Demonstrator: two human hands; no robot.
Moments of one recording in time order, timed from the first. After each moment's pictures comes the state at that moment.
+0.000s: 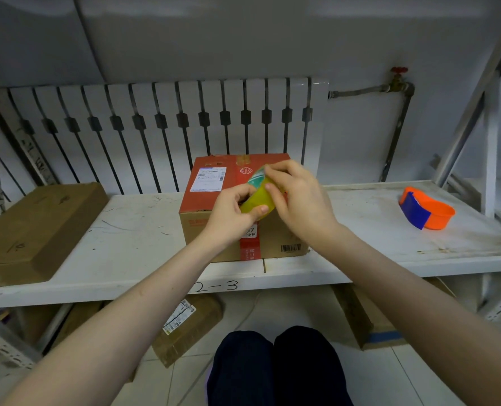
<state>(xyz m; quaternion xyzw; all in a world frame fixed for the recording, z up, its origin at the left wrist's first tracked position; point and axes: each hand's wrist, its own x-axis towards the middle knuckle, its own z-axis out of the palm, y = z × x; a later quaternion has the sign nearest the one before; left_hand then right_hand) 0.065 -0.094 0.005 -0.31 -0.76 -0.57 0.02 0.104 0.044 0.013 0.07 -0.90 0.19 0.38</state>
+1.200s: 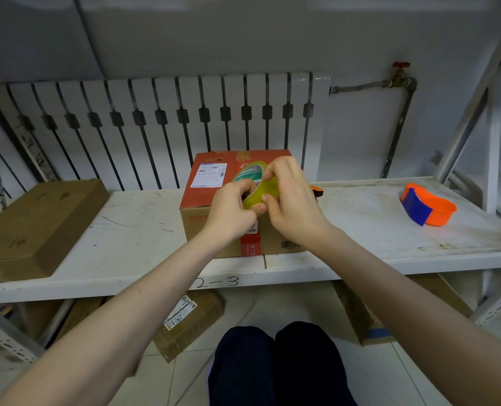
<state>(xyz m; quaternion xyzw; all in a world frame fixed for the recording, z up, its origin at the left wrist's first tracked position) 0.070 -0.093 0.012 -0.28 -0.85 -0.45 0.07 0.109 0.031 0.011 0.09 -0.90 0.28 0.33</state>
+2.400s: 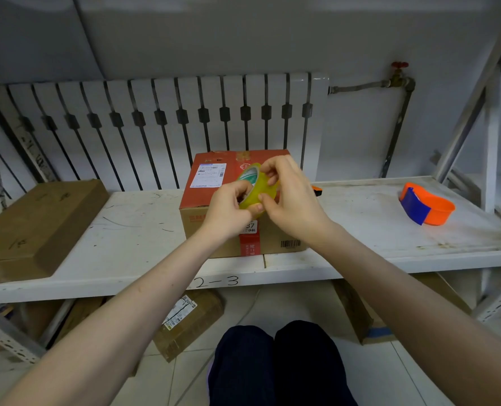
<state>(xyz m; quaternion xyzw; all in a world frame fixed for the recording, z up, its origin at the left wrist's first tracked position) 0.066 -0.097 0.008 -0.28 -0.83 -0.49 0.04 0.113 0.030 0.019 0.07 -0.90 0.32 0.30</state>
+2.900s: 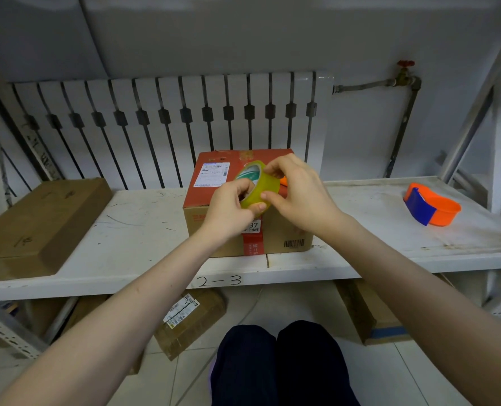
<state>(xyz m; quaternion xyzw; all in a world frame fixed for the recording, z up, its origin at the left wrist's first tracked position) 0.064 -0.100 0.008 -0.28 -0.83 -0.48 0.07 0.107 0.039 0.026 0.06 -0.92 0.25 0.30</state>
